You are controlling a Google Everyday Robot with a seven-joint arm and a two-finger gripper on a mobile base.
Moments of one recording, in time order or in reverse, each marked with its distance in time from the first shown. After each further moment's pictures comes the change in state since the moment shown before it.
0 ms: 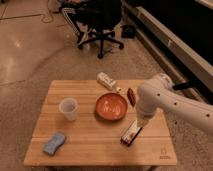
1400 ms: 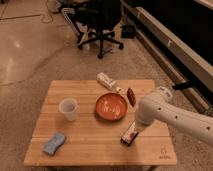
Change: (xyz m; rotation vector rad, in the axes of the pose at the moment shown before) arm -0.004 0.006 0.052 0.010 -0.041 0.084
